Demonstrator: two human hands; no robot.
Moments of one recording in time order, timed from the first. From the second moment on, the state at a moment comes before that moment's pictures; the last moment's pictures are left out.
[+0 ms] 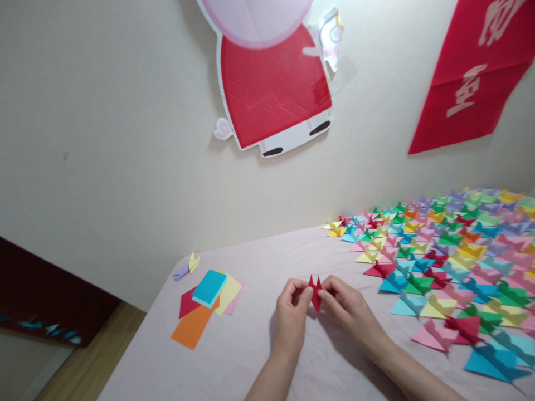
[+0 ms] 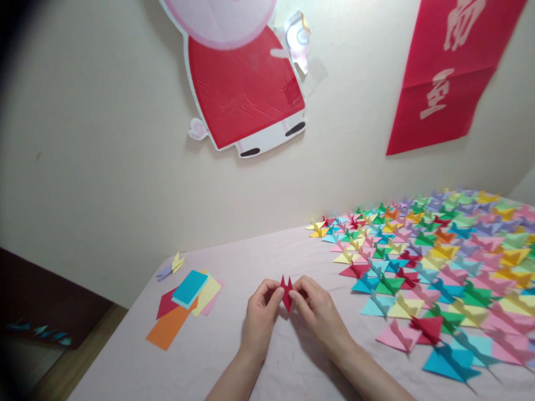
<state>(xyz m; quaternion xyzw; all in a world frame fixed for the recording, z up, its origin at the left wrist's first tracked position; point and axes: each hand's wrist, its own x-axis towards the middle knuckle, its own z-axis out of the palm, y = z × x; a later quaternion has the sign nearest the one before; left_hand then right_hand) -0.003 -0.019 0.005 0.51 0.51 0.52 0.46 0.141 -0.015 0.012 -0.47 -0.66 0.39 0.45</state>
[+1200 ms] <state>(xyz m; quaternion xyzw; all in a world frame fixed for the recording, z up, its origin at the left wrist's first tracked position) -0.006 -0.019 0.011 0.53 0.47 0.53 0.46 0.144 -0.008 0.010 -0.44 -0.57 0.51 0.48</state>
